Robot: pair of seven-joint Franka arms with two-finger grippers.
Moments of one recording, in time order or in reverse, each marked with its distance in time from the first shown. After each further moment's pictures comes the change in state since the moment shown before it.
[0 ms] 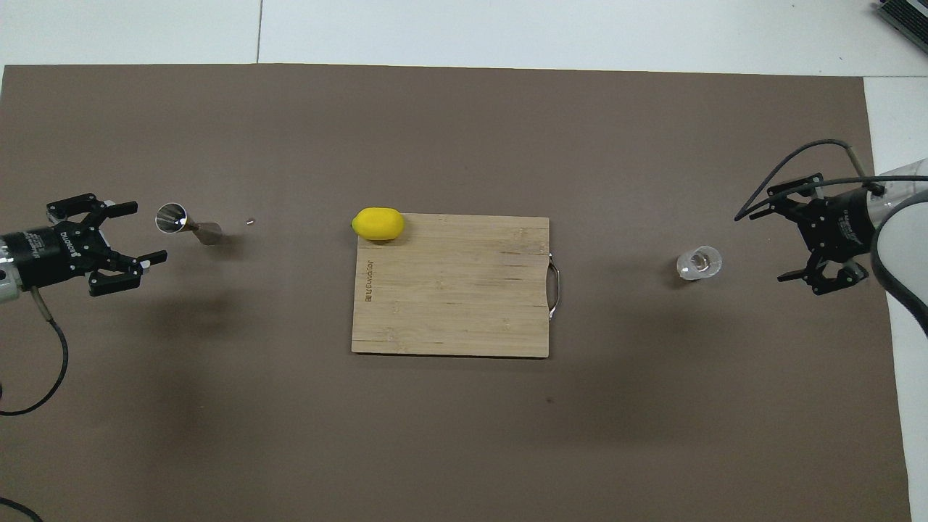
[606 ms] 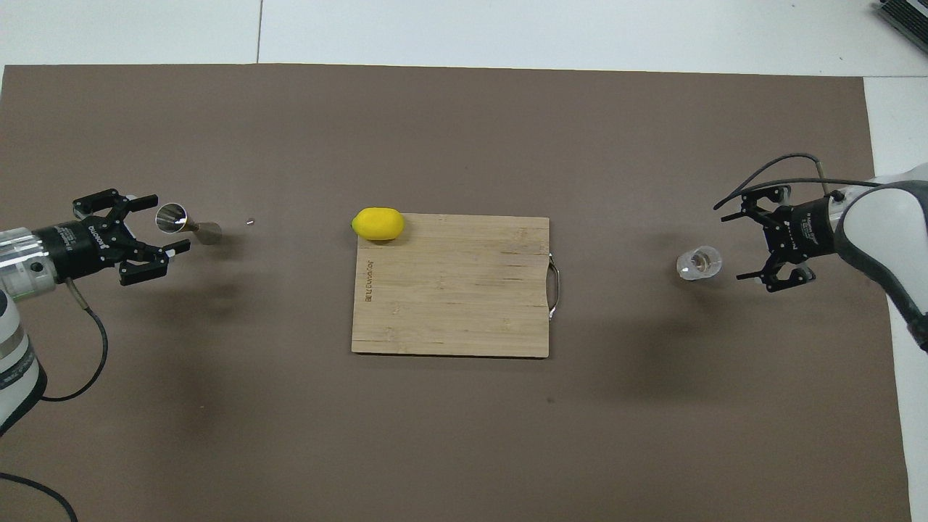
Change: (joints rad) left arm -0.059 0.044 -0.013 -0.004 -0.100 0.110 0.017; right arm -0.036 0.122 -0.001 -0.053 0.163 0.115 0.000
